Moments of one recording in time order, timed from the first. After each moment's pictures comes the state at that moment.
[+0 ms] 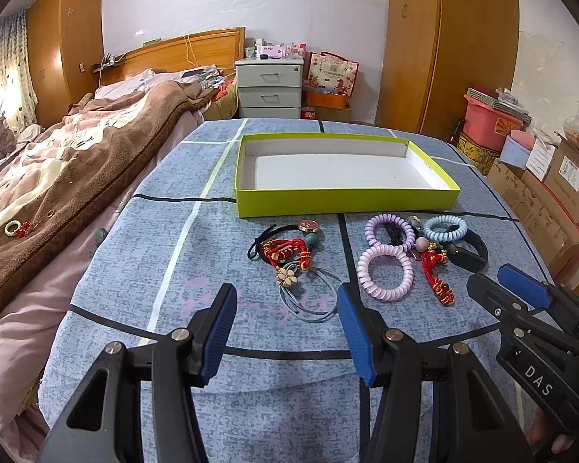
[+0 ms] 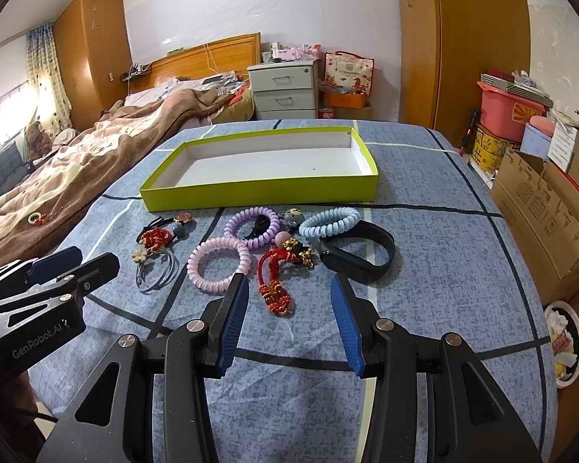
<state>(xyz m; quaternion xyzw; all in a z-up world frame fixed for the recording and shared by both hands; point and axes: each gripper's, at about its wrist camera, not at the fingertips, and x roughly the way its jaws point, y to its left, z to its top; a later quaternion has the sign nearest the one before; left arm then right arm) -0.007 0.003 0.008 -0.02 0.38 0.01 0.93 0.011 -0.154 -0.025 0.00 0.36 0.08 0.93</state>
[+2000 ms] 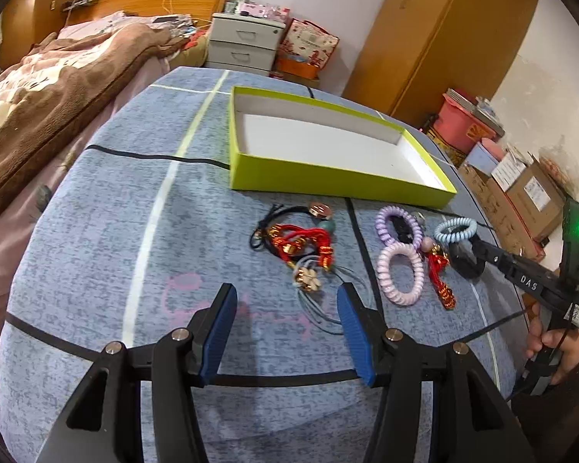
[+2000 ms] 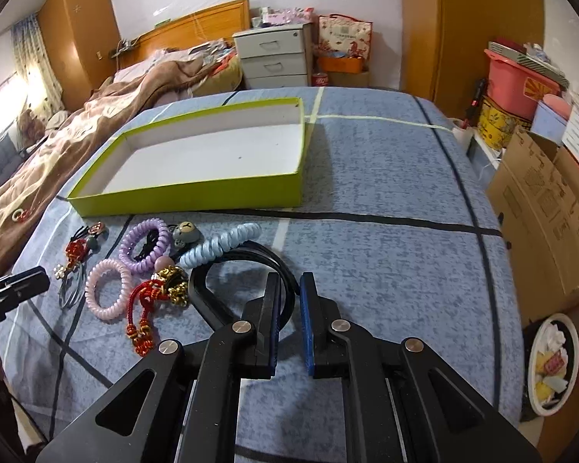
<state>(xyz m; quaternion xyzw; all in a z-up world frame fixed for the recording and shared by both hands) 0.034 0.055 -0.023 -0.11 0.44 -0.10 0.88 0.089 -0.230 -0.039 0.00 0.42 0.09 0.90</state>
